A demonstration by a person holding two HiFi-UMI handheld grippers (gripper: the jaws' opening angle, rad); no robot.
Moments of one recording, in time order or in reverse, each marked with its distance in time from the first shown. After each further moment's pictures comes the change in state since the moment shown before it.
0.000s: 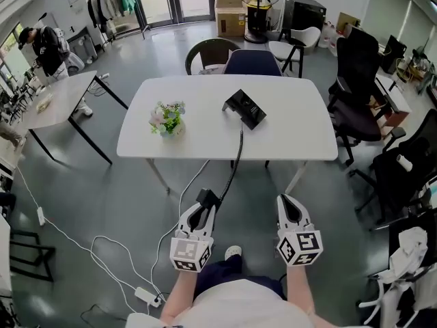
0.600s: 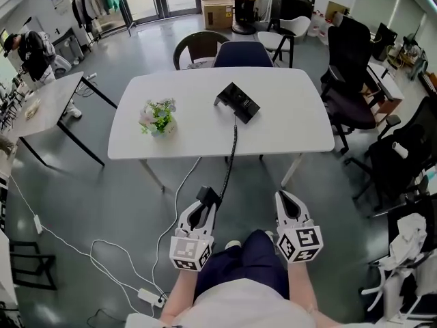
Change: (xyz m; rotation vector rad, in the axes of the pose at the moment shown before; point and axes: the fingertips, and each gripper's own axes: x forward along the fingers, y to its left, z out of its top) left arm 0.014 0.002 -0.007 -0.020 0.016 -0.072; right arm 0.008 0.000 -0.010 -0.004 0.034 -0.038
